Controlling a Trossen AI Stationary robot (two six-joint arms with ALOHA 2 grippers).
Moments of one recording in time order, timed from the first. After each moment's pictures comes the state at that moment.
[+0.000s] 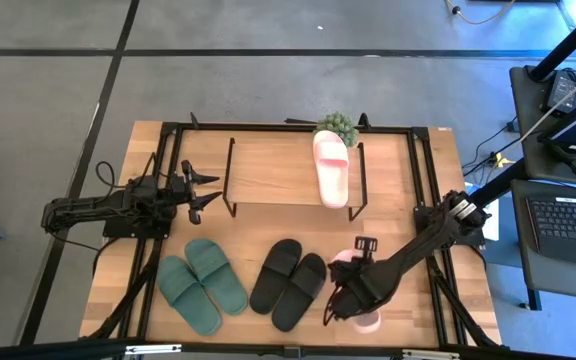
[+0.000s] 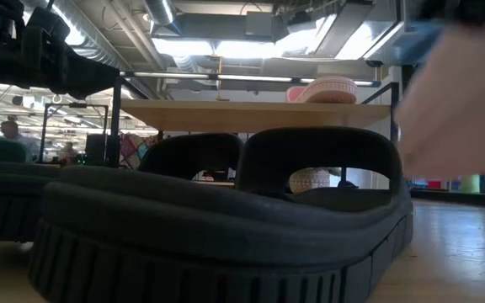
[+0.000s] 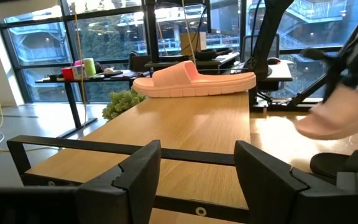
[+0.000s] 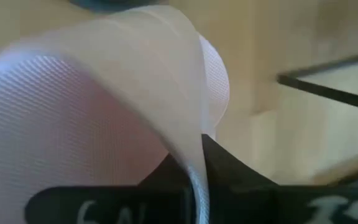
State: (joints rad) left arm 0.15 0.01 0.01 0.04 -0.15 0.06; right arm 0.65 1.94 1.63 -1.43 0.24 0.80
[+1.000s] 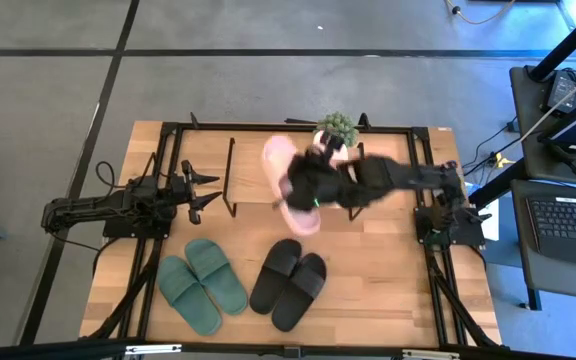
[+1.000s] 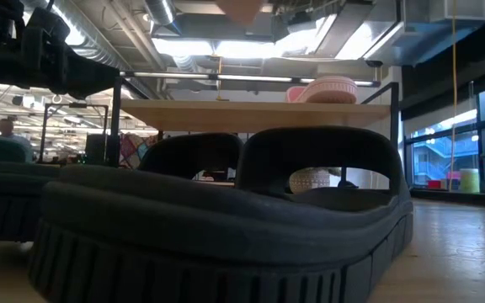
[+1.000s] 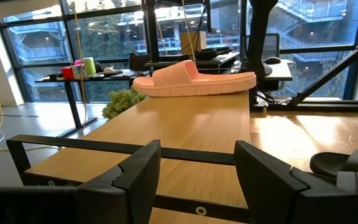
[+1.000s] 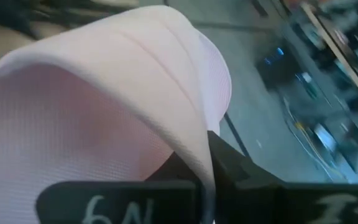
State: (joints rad) left arm 0.15 0.01 0.01 0.03 -0.15 0.06; right arm 0.16 1.96 2.35 -1.31 0.87 0.15
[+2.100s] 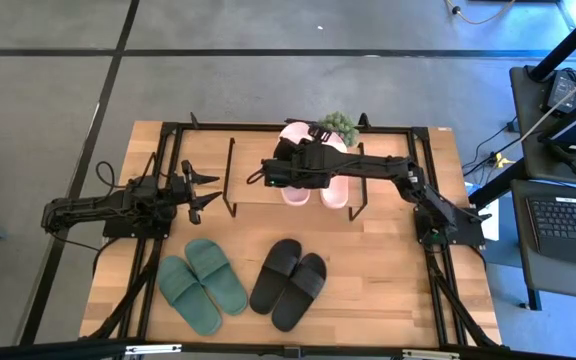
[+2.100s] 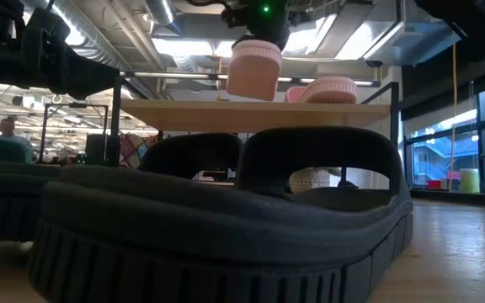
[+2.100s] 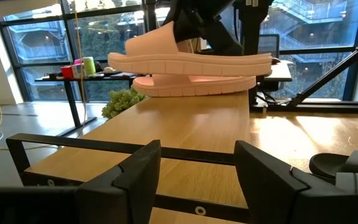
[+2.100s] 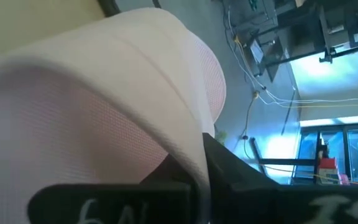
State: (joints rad) left arm 0.15 0.01 0.01 0.03 -0.15 0.05; right arm -0.03 2.22 2.35 -1.55 0.95 0.35
